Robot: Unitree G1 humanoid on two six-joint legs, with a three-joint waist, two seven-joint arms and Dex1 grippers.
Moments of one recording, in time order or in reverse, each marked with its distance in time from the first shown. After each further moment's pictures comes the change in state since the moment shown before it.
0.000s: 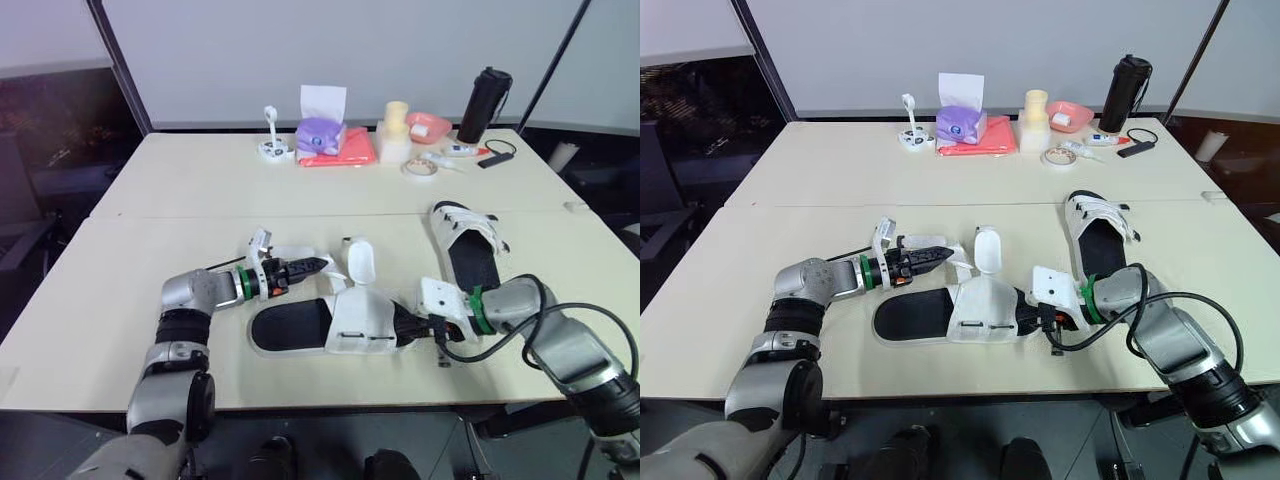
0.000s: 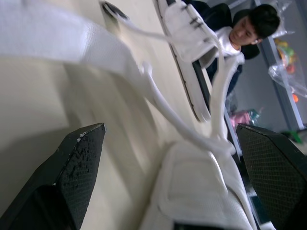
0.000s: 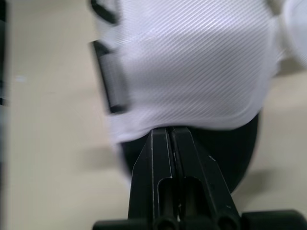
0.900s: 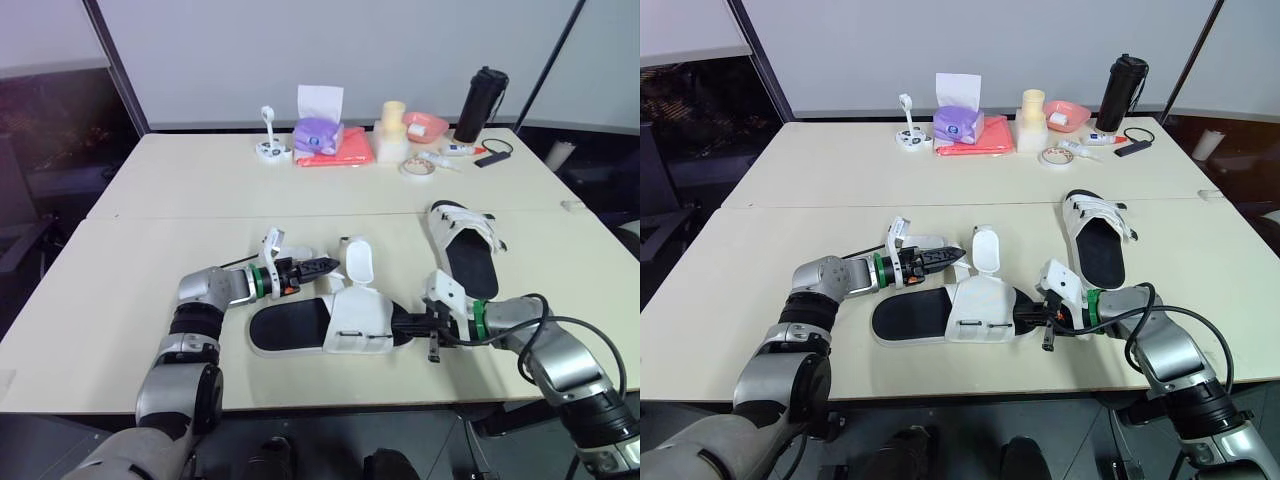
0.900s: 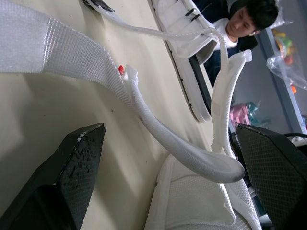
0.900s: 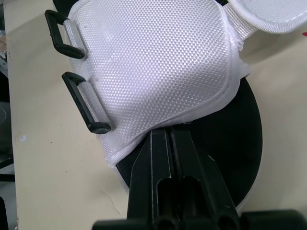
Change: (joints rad) left arm -0.025 -0.026 -0.053 0.072 -0.002 -0.065 -0.010; right arm 0.079 0.132 -0.098 0.122 0.136 0.002 -0.117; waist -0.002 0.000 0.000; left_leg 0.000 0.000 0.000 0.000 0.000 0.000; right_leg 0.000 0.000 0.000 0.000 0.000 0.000
